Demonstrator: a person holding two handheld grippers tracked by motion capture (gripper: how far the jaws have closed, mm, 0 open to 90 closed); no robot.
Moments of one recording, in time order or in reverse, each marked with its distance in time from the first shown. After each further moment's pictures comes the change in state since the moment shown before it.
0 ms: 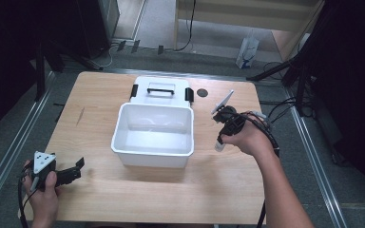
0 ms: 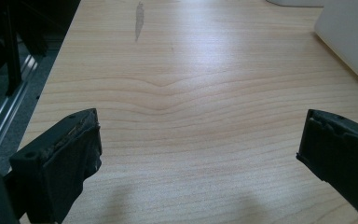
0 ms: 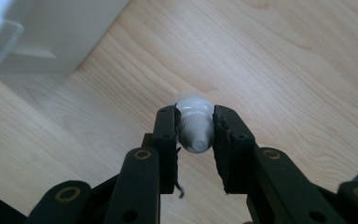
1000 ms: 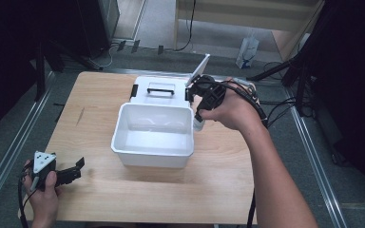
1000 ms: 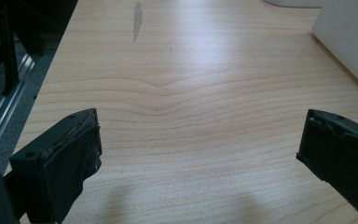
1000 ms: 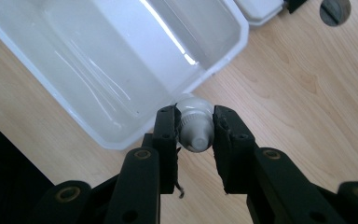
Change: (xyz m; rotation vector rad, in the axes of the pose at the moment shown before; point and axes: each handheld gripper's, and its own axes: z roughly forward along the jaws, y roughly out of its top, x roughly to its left) left arm 0.000 0.000 0.001 0.000 -0.008 -0.003; right arm 0.051 0.066 -0.088 -0.078 0.027 -0.151
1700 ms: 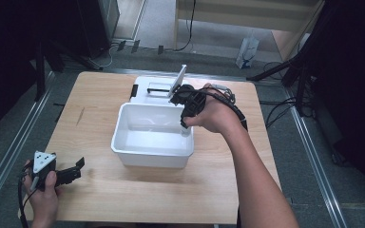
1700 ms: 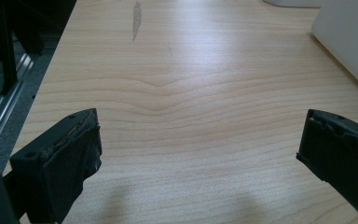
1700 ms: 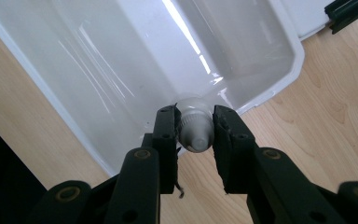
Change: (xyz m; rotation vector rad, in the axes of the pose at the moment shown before) left arm 0.000 0.000 0.000 0.001 -0.004 -0.003; right arm 0.023 0.022 0.039 0.043 0.018 -0.116
